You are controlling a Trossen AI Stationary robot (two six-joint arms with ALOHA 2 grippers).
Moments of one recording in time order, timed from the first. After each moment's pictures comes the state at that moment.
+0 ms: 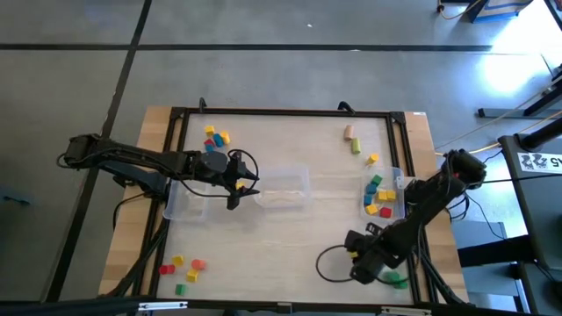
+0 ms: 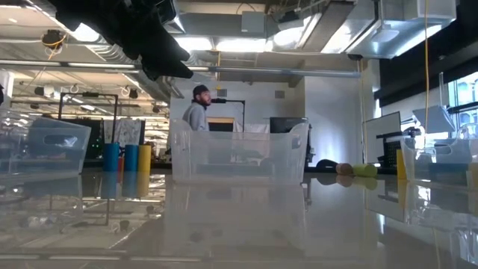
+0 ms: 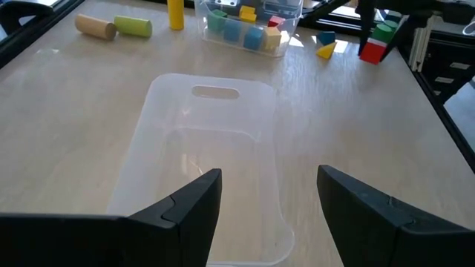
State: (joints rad) left arm -0.03 1.13 0.64 -0.02 -0.04 -0.16; right arm 0.80 1.60 1.07 -0.84 0.06 1.25
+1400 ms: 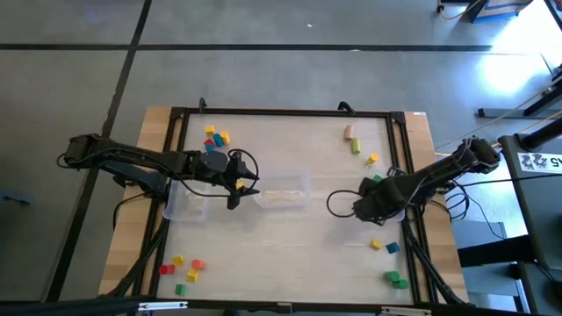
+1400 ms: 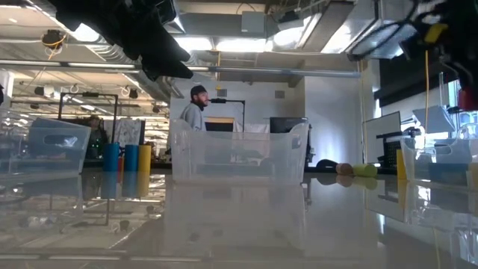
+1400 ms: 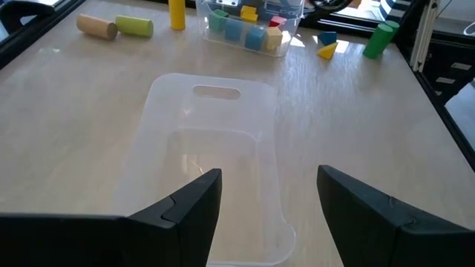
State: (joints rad) left arm -0.02 1.13 0.64 -0.02 -0.04 -0.16; right arm 0.42 1.35 1.01 -1.54 0.14 0.92
